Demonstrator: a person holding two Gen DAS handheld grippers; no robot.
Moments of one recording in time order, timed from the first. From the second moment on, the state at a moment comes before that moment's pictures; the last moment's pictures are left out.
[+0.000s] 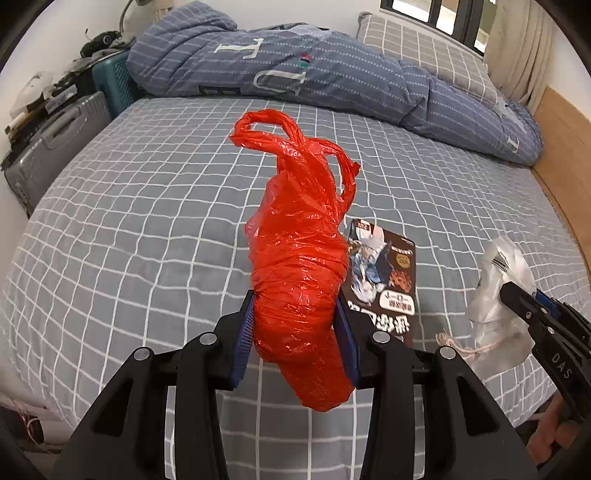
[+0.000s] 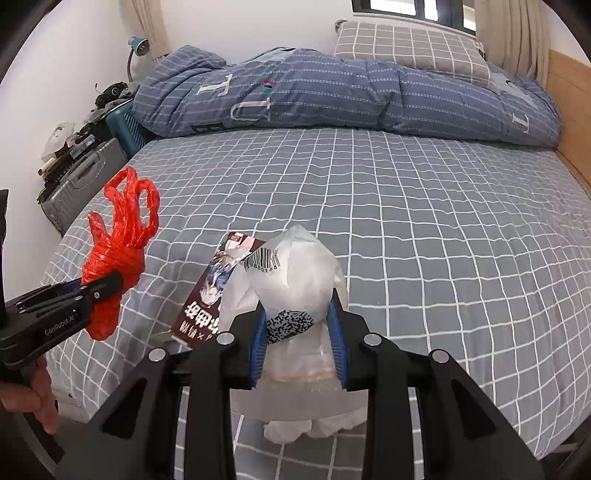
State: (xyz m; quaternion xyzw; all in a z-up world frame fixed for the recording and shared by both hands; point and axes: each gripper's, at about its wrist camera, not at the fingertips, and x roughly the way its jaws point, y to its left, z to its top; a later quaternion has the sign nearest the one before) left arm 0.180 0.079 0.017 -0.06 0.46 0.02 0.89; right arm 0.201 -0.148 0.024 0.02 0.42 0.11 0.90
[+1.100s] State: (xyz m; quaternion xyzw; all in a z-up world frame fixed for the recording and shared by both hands) left arm 0.064 0.042 0.062 -0.05 0.43 0.01 0.90; right arm 0.079 -0.177 0.065 0.02 0.40 0.09 0.91
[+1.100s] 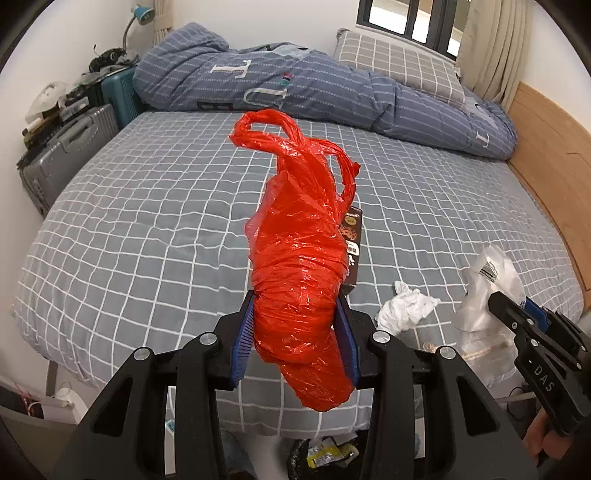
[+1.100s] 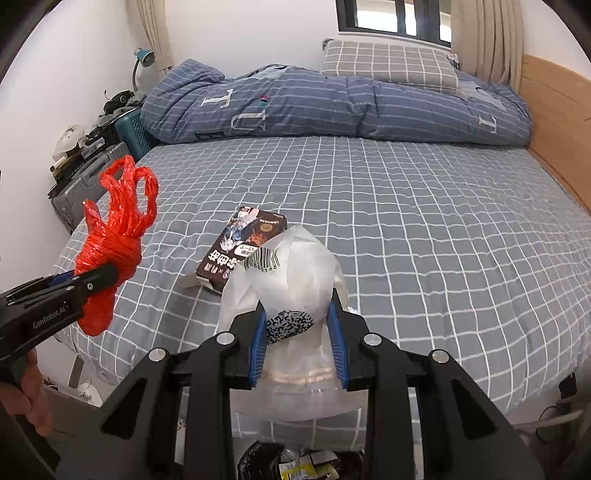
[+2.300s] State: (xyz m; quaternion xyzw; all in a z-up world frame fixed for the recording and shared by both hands) left arm -0.087 -0.006 -0.006 -0.06 0.47 -0.03 0.88; right arm -0.081 -0.199 0.020 0.01 0.42 0.09 0.90
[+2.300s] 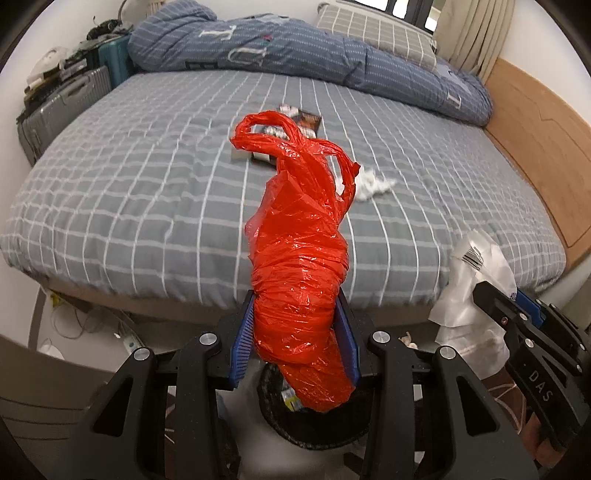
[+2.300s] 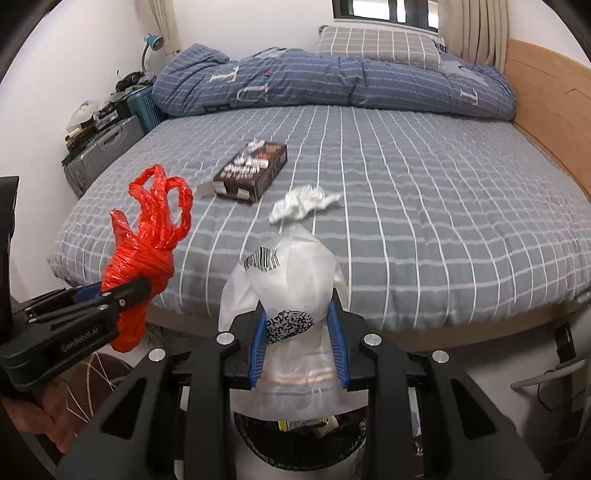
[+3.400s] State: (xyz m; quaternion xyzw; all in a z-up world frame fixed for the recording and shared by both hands) left arm -0.127 -0.001 -0.181 -0.06 0.58 -0.02 0.81; right arm -0.097 -0.202 -0.148 0.02 0.54 0.08 0.84
